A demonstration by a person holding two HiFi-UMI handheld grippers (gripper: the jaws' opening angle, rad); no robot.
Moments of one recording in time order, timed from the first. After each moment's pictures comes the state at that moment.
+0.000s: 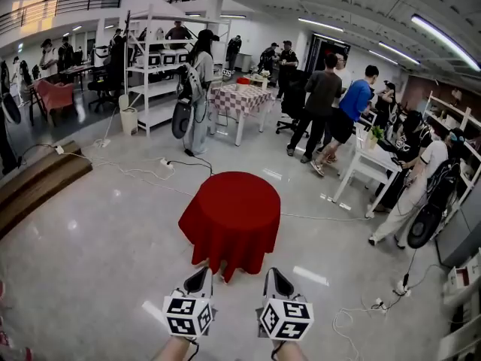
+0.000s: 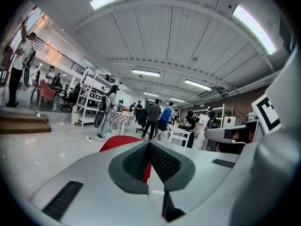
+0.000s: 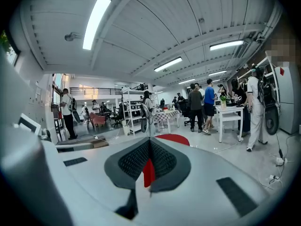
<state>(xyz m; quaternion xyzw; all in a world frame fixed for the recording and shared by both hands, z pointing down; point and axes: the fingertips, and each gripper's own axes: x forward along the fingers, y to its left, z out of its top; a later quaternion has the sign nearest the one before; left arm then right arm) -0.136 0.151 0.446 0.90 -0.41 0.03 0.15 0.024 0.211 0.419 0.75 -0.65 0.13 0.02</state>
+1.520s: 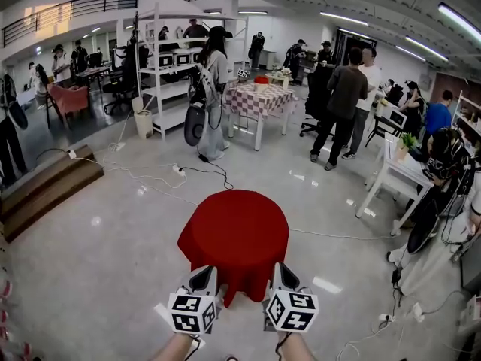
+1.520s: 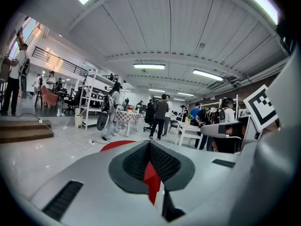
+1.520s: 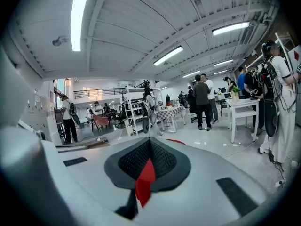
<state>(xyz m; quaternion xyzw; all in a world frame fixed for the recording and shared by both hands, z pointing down) -0.012 -0.010 0.457 0.88 -0.46 0.07 0.14 0.161 0.020 0.438 0.71 -0.68 0.17 0.02</state>
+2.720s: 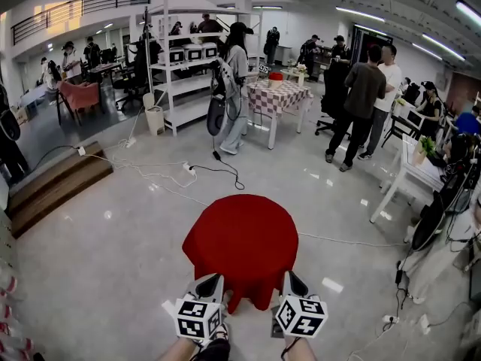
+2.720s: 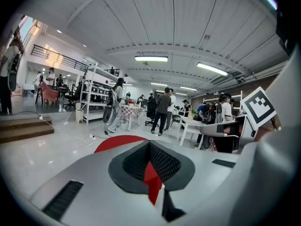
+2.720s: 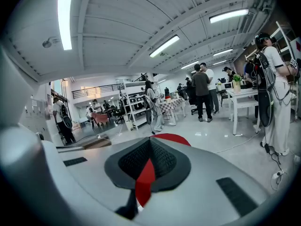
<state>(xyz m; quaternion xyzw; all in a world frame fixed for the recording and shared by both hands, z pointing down) 0.024 -0.051 0.490 0.87 -0.46 0.10 0.16 0.209 -0.028 0.479 0.70 -0.68 0.22 0.02</state>
